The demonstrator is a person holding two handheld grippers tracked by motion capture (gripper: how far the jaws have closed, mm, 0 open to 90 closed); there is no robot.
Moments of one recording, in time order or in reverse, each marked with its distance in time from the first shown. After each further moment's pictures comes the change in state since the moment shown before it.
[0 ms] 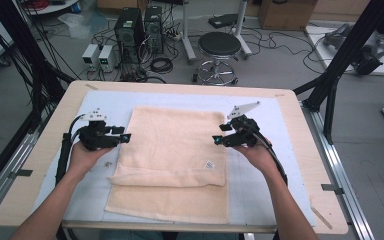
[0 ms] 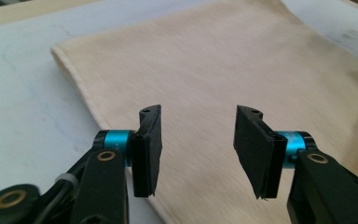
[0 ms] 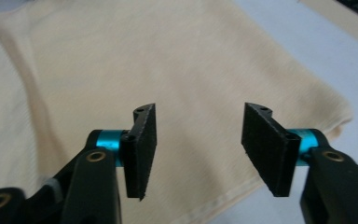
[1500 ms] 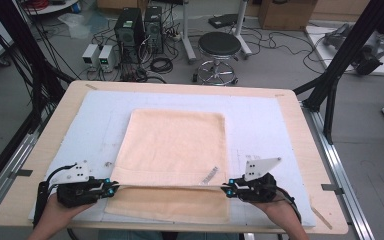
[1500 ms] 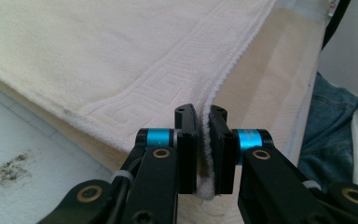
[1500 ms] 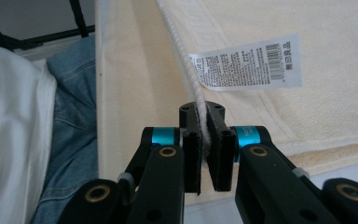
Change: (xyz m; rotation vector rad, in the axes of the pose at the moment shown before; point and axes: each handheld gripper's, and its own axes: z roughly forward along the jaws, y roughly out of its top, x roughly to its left) left arm -0.083 -0.077 -0.068 0.046 -0.194 0.179; right arm 0.097 -0.089 -0.050 -0.072 0.260 -0.136
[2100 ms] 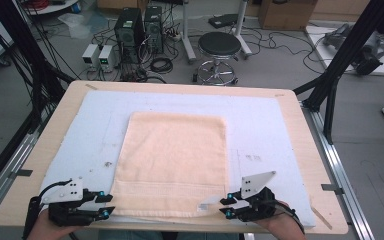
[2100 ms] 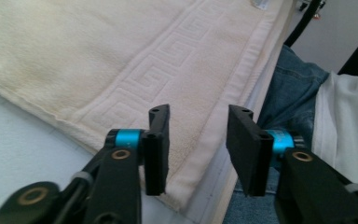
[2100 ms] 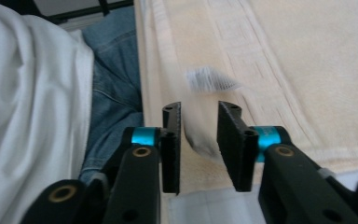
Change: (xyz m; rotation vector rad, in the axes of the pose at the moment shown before) left arm -0.024 -0.017 -0.014 0.021 -0.034 0.002; right arm 0.028 -0.010 0.006 0.077 0.088 -0.029
